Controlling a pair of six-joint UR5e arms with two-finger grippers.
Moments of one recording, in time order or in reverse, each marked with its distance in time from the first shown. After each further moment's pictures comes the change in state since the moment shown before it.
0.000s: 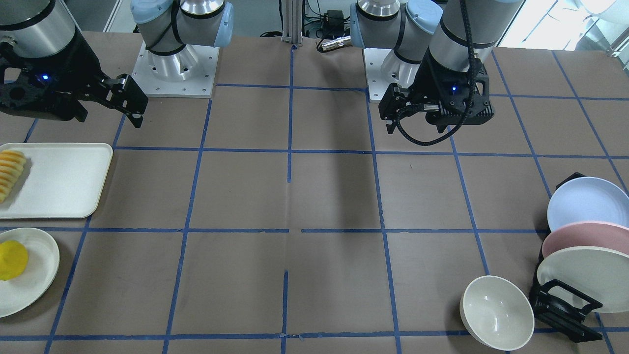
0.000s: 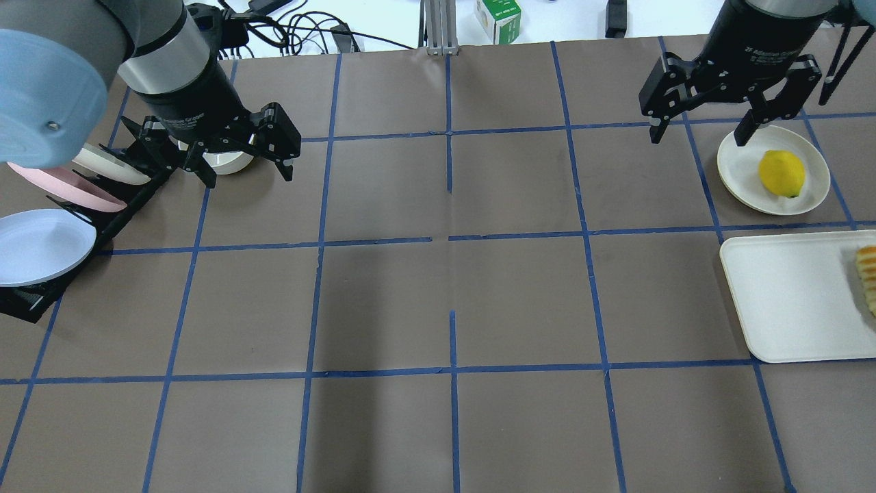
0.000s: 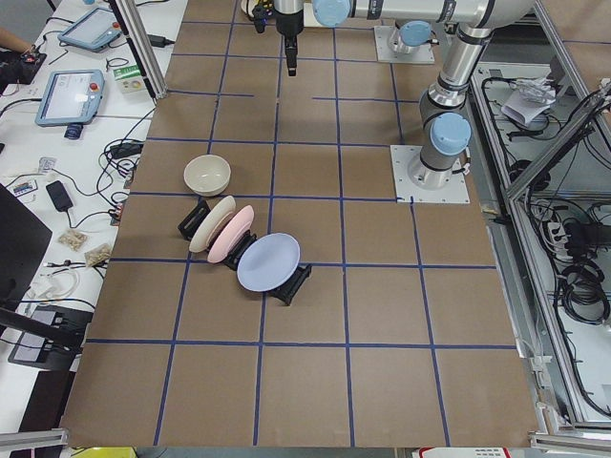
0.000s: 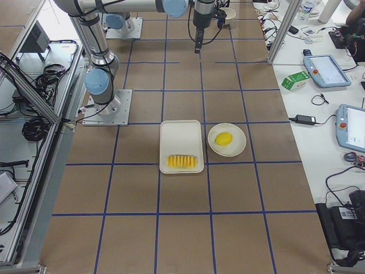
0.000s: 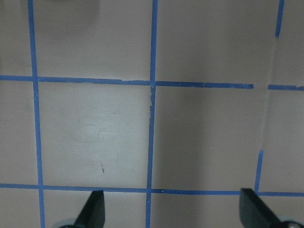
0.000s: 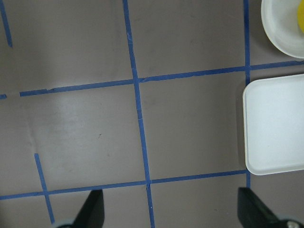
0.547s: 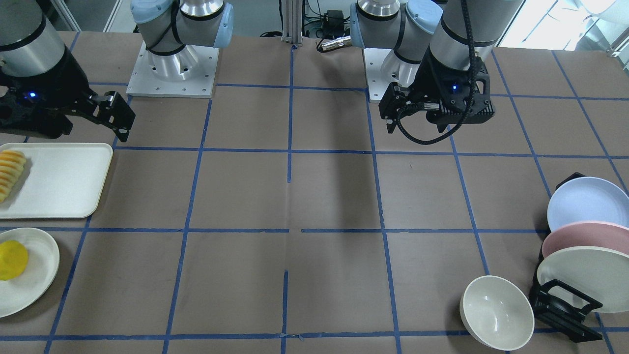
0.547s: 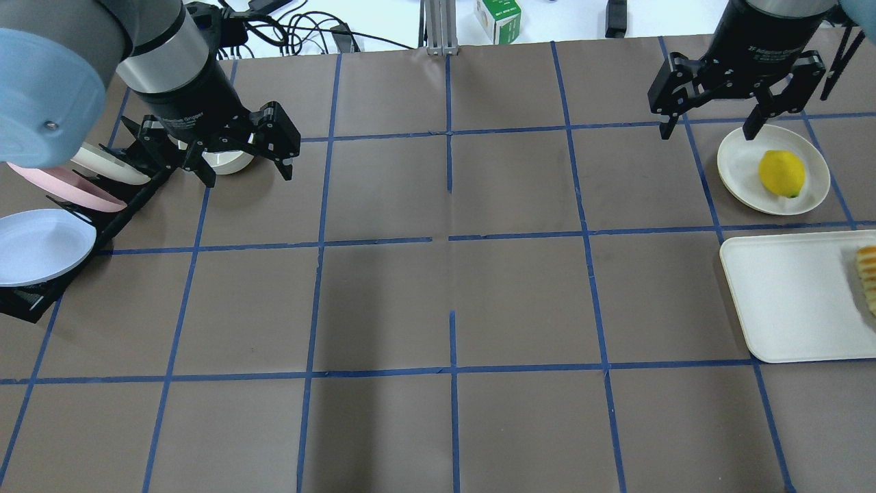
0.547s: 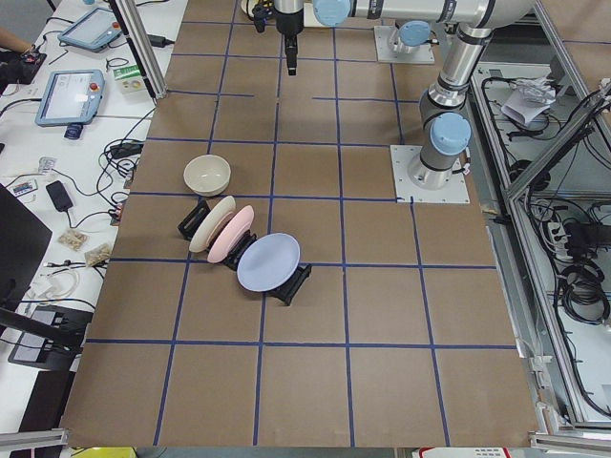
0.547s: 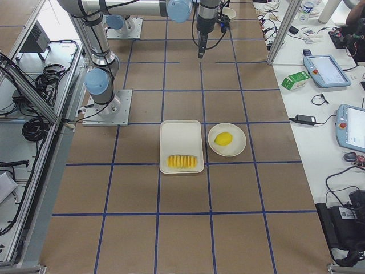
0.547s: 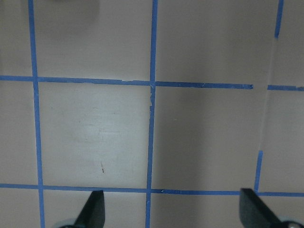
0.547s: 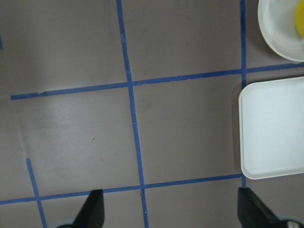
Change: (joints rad) left arm 0.000 0.001 0.001 0.000 0.000 -0.001; right arm -0.029 0.037 0.002 -0.065 -0.071 -0.042
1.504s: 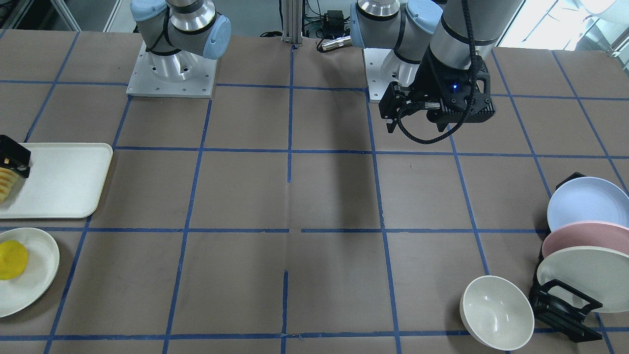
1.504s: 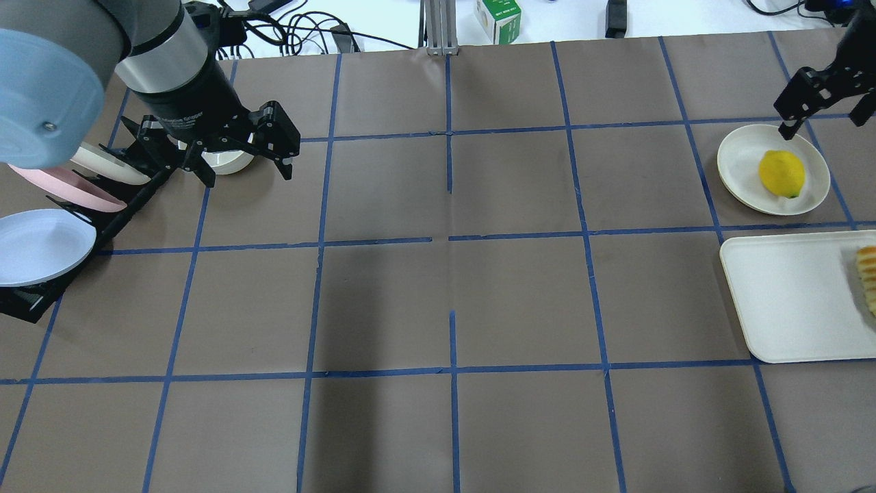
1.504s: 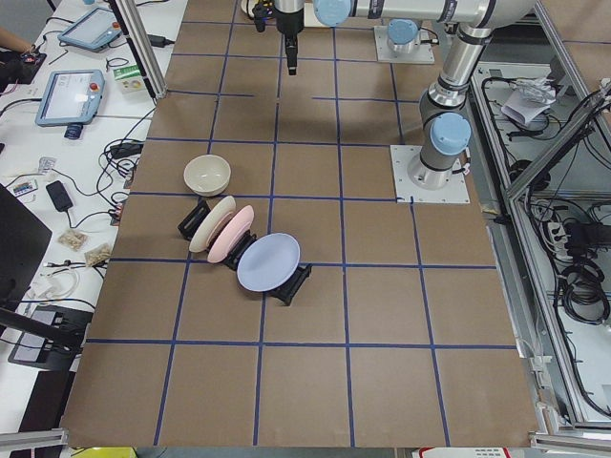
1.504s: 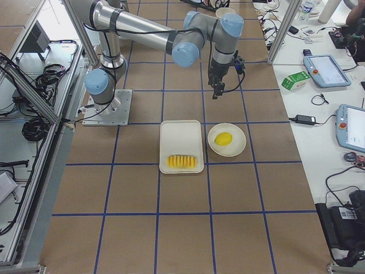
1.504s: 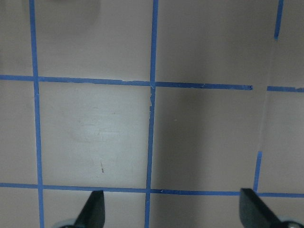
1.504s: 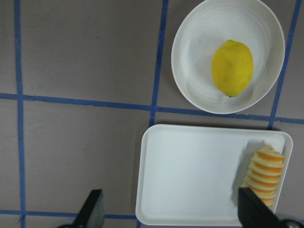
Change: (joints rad) left arm 0.000 0.002 0.001 0.001 -0.001 -0.007; right arm -0.298 0.150 0.003 -0.171 -0.038 -0.522
